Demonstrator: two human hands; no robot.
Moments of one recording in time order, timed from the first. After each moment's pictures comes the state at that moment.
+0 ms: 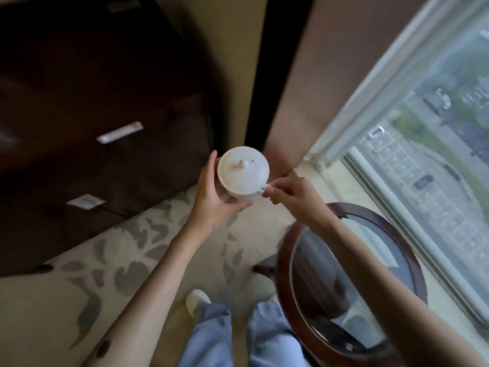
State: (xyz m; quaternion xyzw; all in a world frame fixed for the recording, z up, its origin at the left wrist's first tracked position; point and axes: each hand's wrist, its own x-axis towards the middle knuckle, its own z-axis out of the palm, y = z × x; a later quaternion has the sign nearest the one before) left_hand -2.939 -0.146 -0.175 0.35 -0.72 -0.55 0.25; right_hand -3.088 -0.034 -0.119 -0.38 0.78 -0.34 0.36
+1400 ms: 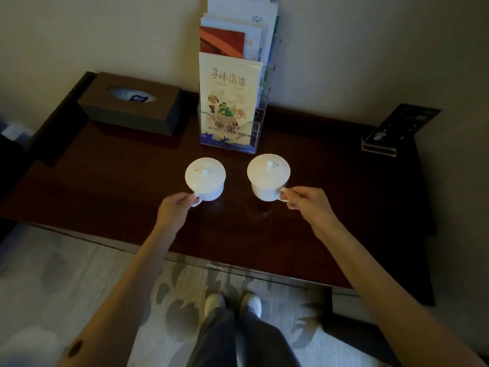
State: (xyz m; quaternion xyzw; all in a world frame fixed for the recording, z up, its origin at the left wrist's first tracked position) left_hand -2.616 -0.559 -0.168 0.75 -0.39 -0.44 0.30; right_hand -2.886 -0.573 -0.119 -0.47 0.69 -0.27 0.48
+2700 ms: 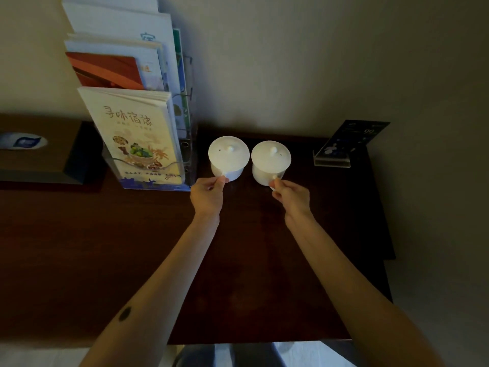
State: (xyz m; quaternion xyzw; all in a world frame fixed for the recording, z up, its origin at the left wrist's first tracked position) left_hand -2.820 -0.723 -0.171 0.69 -0.31 -0.50 0.42; right_hand -2.966 -0.701 -0.144 -0.17 0.76 -0.42 0.48
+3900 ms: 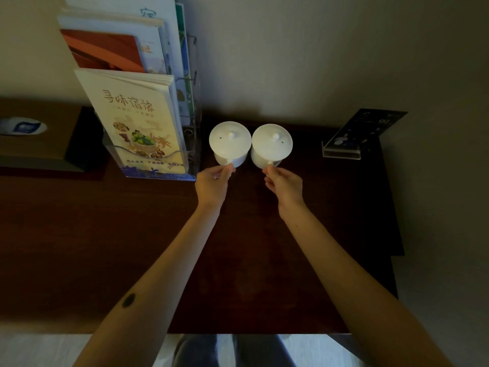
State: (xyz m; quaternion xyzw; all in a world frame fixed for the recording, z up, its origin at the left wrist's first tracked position) left_hand -2.816 -0.723 -0.172 0.68 -0.39 -0.48 0.38; right_hand -2.946 -0.712 -0.154 -0.18 0.73 -0.43 0.50
